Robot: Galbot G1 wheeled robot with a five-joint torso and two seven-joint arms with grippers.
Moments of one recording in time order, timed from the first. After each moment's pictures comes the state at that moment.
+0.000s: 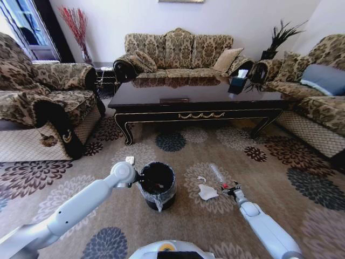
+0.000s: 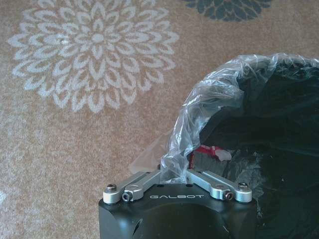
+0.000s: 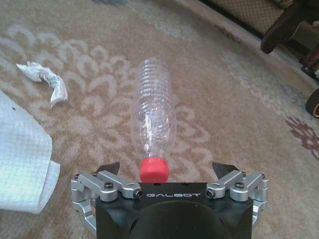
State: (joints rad) left arm 0.60 -0.82 0.24 -1.90 -1.91 0.74 -1.19; right arm -0.93 0.98 0.19 0.82 0.17 0.11 -0.02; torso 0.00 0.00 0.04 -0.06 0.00
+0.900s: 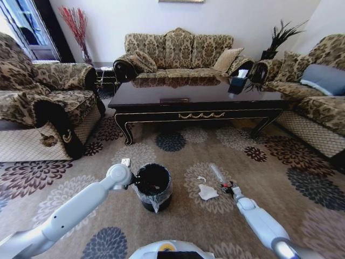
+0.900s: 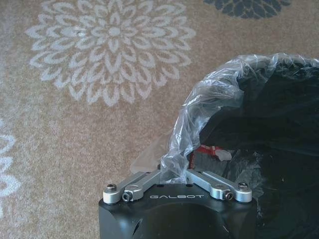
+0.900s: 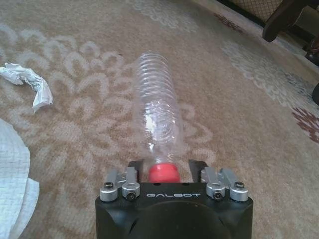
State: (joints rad) left arm 0.66 -0.80 0.19 -1.90 -1.90 0.74 -1.20; right arm -0.82 1.00 0.13 0.71 0.21 0.11 -0.04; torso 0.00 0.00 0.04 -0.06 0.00
